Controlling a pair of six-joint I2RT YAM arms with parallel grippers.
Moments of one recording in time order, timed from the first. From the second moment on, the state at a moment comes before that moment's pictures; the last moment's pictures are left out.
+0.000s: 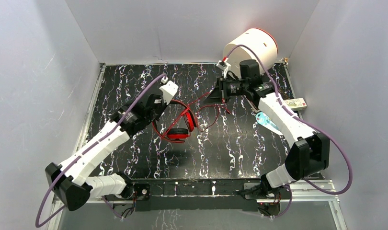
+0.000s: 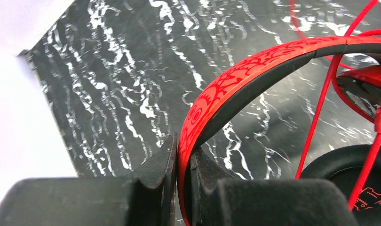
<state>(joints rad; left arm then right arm) -0.68 1.14 1.19 -0.71 -0.32 0.22 0.39 1.47 1.32 -0.41 -0.95 0.29</state>
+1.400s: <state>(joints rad) -0.70 1.39 1.62 -0.83 -0.54 -0.56 0.85 1.07 0.84 -0.01 -0.39 0.54</state>
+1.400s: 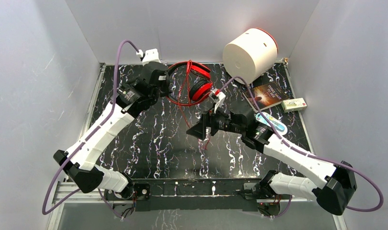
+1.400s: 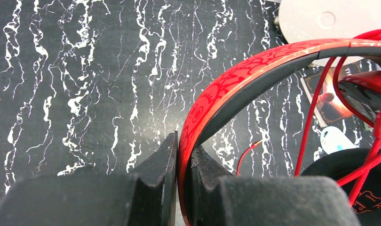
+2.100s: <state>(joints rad) -0.70 1.33 1.68 -0.95 -0.50 -0.56 0.53 1.04 0.70 -0.20 -0.41 0.76</state>
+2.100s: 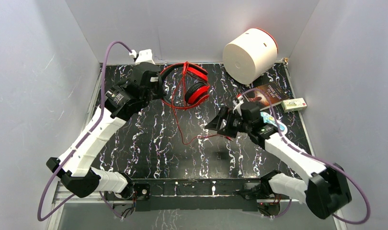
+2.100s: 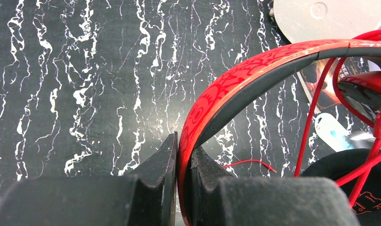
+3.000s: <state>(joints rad) -0.70 1.30 1.68 -0.95 -0.45 -0.56 0.77 1.71 0.71 0.28 -0.34 1.62</state>
